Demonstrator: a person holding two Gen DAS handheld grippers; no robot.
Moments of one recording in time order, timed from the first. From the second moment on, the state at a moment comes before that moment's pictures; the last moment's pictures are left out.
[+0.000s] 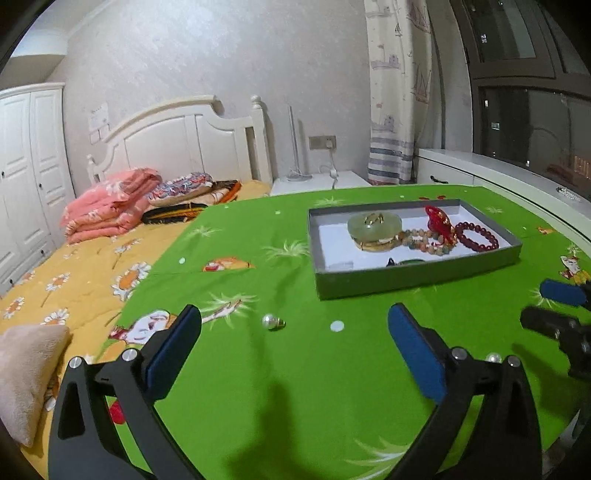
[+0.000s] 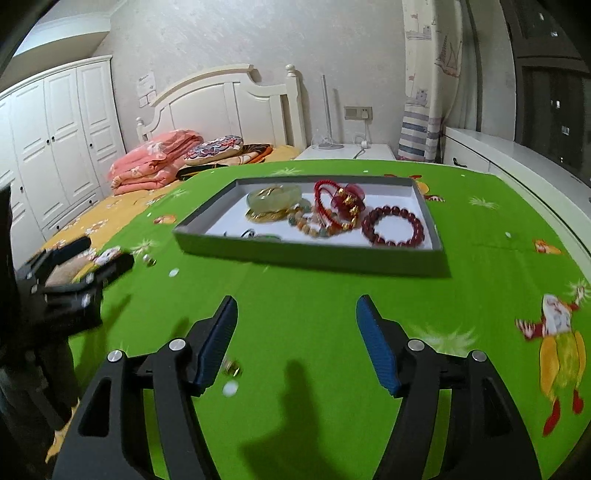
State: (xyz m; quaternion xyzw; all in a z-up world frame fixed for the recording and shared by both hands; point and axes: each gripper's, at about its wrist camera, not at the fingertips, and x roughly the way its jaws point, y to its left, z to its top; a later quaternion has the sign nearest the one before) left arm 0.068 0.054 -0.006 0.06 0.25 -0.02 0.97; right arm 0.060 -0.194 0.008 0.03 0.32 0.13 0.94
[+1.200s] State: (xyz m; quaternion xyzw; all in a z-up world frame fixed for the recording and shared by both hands) left arm 0.088 0.064 -0.014 0.02 0.29 -0.08 0.95; right arm 0.044 -0.135 -0.026 -0.05 0.34 0.19 0.92
